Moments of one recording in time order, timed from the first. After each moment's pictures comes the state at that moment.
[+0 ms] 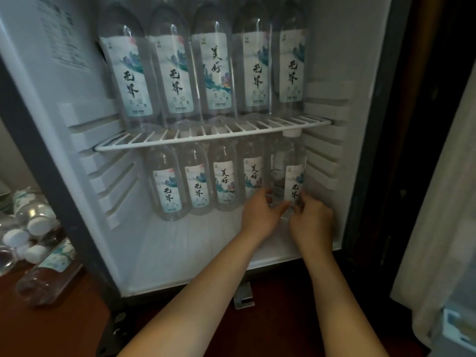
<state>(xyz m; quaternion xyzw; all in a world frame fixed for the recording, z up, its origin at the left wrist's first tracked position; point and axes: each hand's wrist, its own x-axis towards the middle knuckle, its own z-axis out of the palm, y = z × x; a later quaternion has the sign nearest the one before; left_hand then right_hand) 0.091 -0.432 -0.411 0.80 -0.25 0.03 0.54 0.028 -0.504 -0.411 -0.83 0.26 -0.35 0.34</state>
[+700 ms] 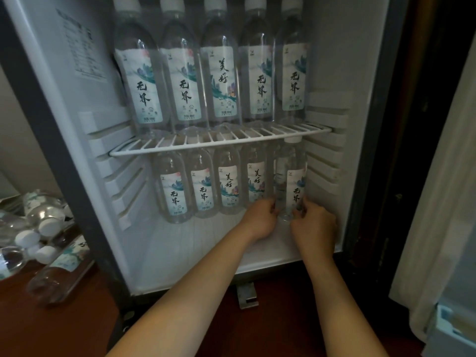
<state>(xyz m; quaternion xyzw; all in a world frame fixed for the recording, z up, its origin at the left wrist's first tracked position) 0.101 -0.420 -0.404 0.84 -0.35 -0.02 0.41 0.029 -0.504 -0.418 -0.82 0.27 -0.39 0.32</state>
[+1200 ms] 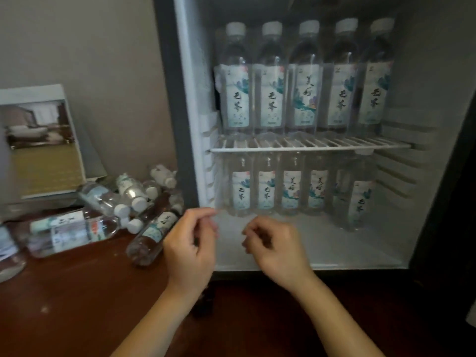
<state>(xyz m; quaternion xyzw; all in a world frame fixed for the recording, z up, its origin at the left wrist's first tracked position) 0.012 -0.201 -0.394 0.69 -0.26 0.47 0.49 -0.004 -0.349 -0.389 -0.85 -0.16 -0.28 0.41</state>
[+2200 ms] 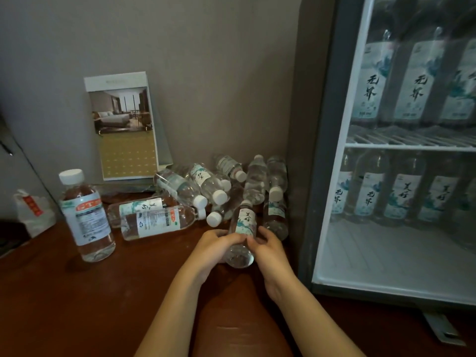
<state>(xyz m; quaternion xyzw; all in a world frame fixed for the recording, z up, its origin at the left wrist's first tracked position) 0.094 -0.057 -0.427 0.75 0.04 -0.05 0.66 0.068 -0.175 -0.425 -0.64 0.05 0.04 0.76</state>
